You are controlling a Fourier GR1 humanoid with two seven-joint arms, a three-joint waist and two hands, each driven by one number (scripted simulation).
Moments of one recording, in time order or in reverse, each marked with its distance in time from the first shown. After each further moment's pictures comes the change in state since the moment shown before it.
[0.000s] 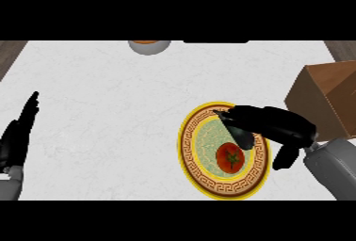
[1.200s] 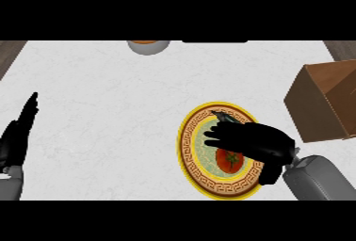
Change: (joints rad) left arm -0.008 -0.067 0.098 0.012 -0.086 -0.080 -0.016; right arm 0.123 0.196 -0.086 -0.149 0.271 0.165 -0.017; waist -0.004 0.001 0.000
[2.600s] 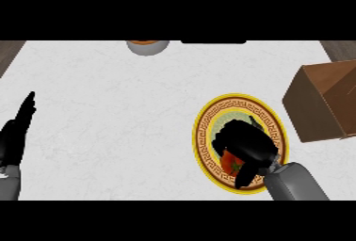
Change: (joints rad) left arm -0.008 -0.029 0.061 -0.004 -0.038 -0.049 -0.003; right arm 0.057 0.184 -0.053 0.060 0.298 -0.286 0.077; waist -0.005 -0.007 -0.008
